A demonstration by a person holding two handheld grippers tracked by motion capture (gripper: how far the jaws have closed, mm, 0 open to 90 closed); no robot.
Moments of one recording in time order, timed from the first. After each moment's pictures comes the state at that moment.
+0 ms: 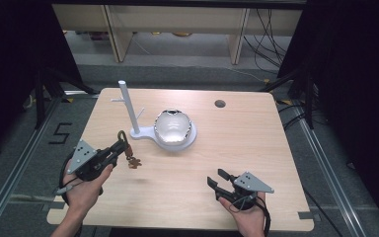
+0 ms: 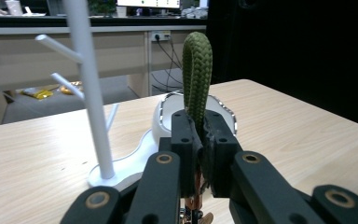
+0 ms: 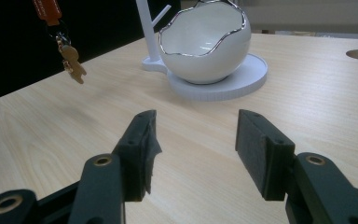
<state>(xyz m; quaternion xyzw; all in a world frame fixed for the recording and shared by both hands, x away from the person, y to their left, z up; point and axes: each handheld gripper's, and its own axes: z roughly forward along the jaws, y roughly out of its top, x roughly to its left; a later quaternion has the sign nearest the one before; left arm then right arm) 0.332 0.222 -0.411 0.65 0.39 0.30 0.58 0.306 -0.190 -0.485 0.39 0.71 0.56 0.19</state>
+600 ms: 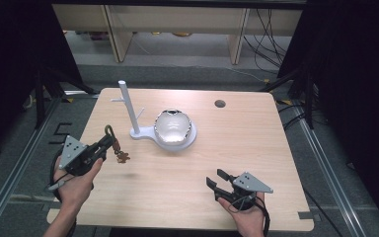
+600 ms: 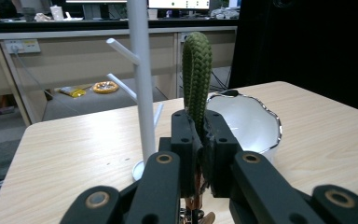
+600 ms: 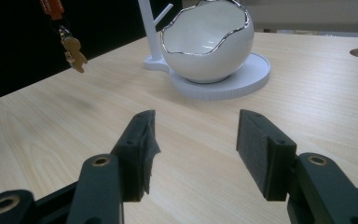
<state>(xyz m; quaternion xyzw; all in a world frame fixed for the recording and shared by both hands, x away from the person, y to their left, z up) 0.341 0.243 -0.411 0.63 0.42 0.33 0.56 0.306 -0.188 -0.486 0.39 0.71 0.56 0.18</state>
